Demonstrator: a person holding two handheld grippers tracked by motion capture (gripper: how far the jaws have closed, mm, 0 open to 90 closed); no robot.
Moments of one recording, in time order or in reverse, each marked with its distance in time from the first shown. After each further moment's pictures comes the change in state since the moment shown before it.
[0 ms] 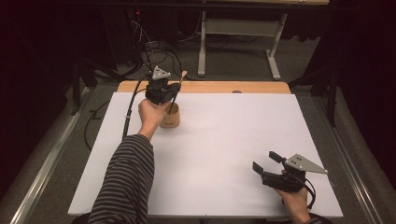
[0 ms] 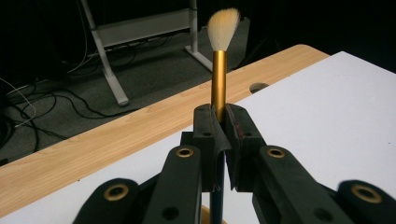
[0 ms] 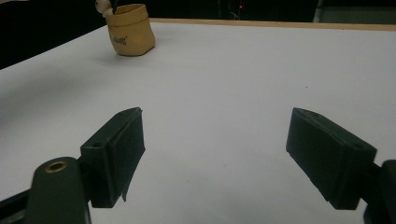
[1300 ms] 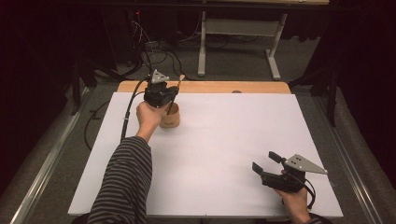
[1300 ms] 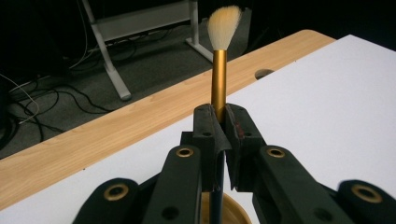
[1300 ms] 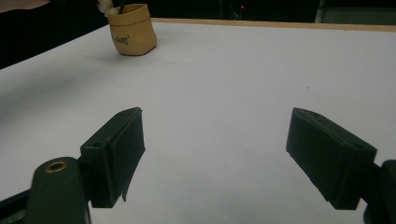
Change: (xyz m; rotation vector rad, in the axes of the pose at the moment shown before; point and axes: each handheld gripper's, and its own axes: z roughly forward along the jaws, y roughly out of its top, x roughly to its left) left arm 0.005 -0.013 0.003 0.031 0.003 0.027; right arm 0.001 0.000 0.000 -0.001 0.004 -0.009
